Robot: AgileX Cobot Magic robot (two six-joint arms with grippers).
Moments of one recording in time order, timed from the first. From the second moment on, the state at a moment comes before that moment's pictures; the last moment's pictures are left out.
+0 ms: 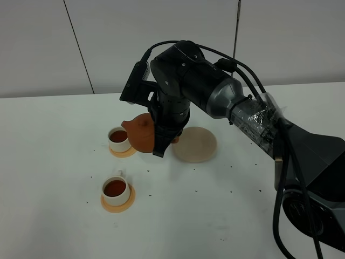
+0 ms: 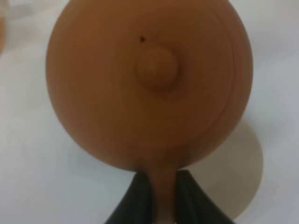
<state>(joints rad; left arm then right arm) 0.01 -0.01 -0.51 -0.07 1.04 0.05 0.72 2.46 -2.44 -0.08 1.23 -0.62</state>
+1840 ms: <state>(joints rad) 0.01 -0.01 -0.51 -0.07 1.04 0.05 0.54 2.36 -2.37 -0.05 1.23 -0.62</state>
